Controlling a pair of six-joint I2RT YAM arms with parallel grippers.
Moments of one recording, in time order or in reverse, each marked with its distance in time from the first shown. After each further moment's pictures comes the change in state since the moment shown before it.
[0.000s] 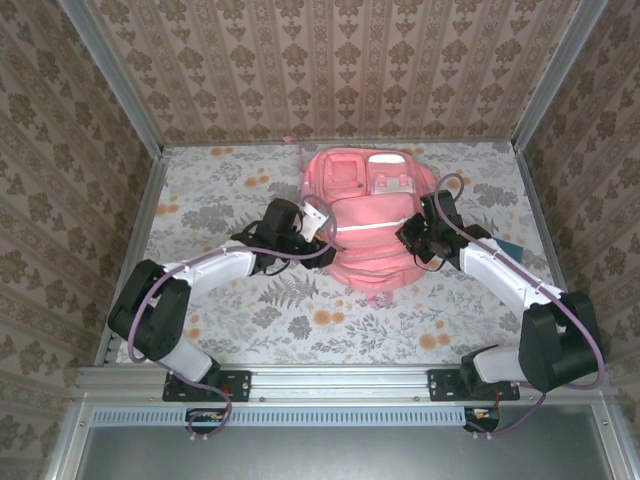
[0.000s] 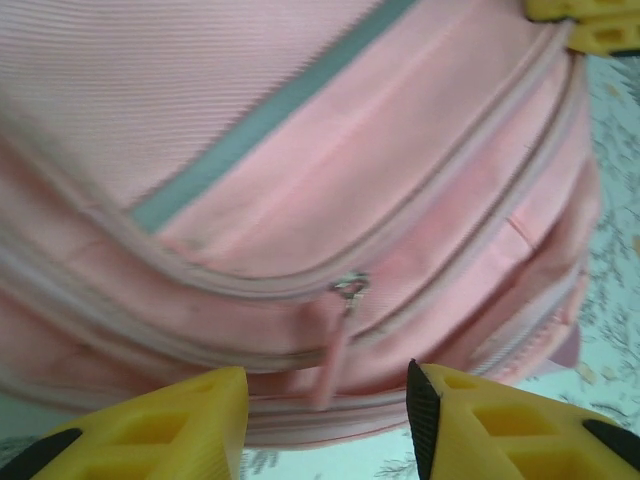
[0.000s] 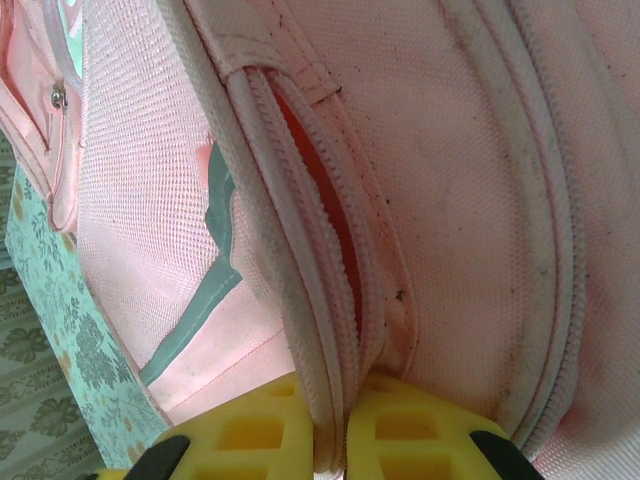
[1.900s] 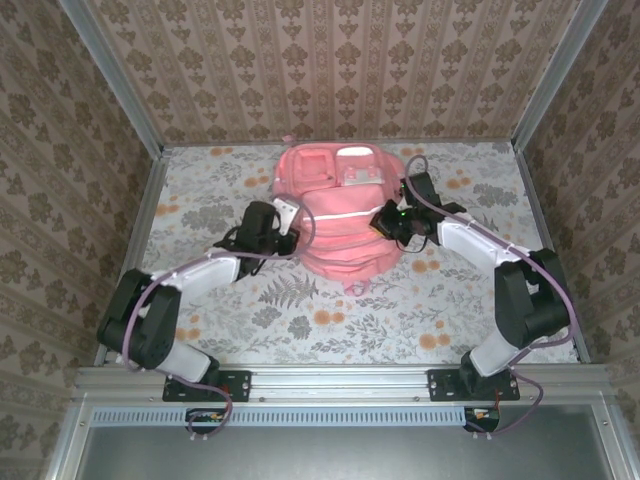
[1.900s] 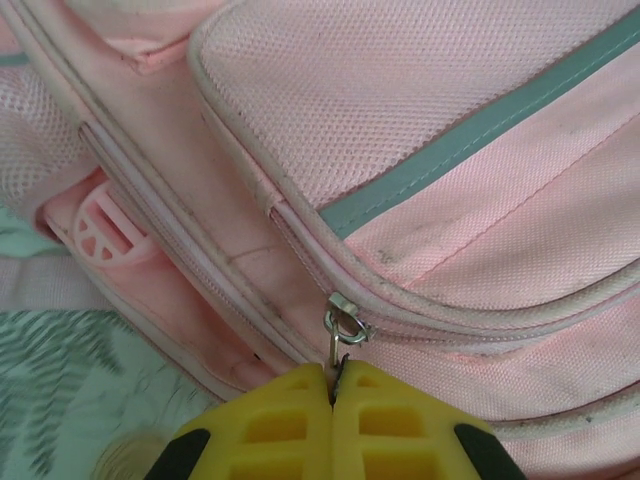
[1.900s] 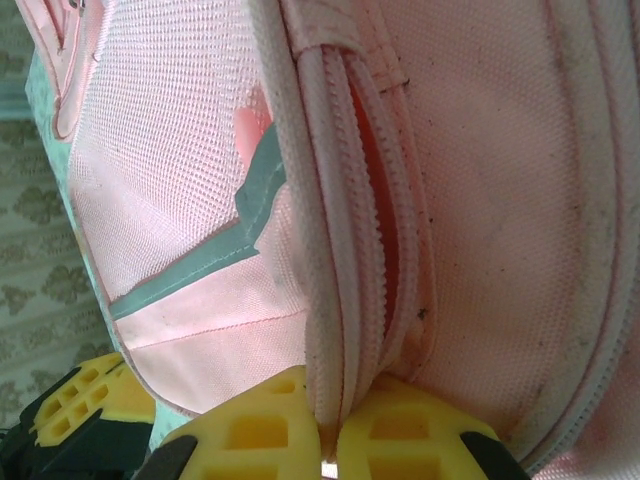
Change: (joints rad) left arm 0.134 -0.110 -0.150 0.126 -0.355 0.027; right arm 0.042 0.268 0.213 0.053 -0.233 -0.194
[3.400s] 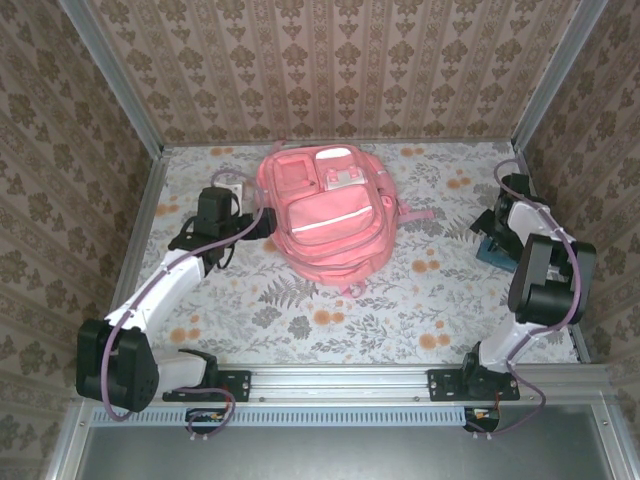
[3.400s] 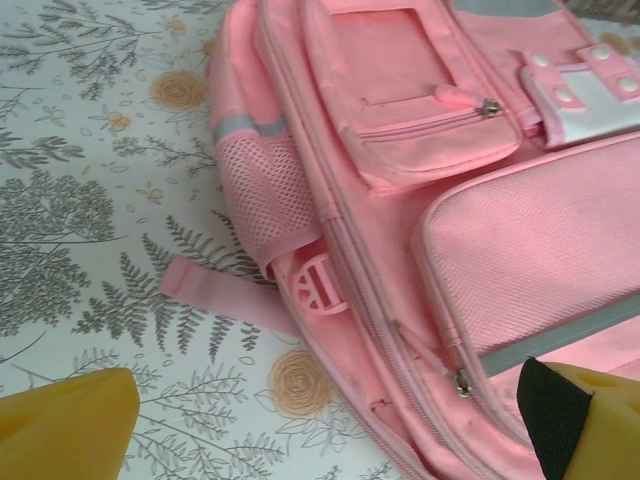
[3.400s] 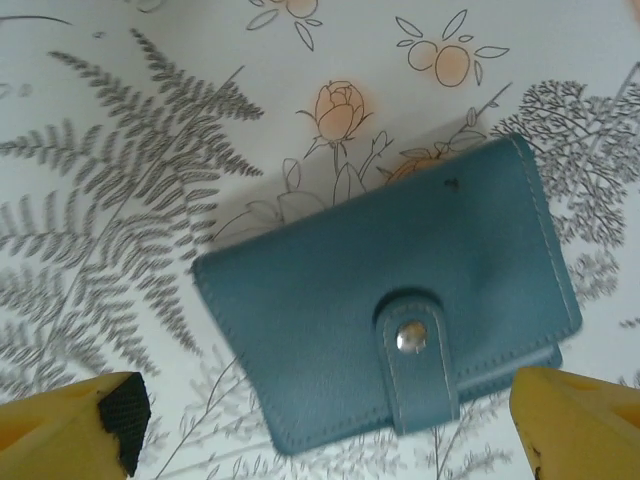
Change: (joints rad) left arm 0.200 -0.216 0.111 -0.317 -0.047 -0.273; right arm -0.626 0.116 0.064 -0.345 0.539 -0.428
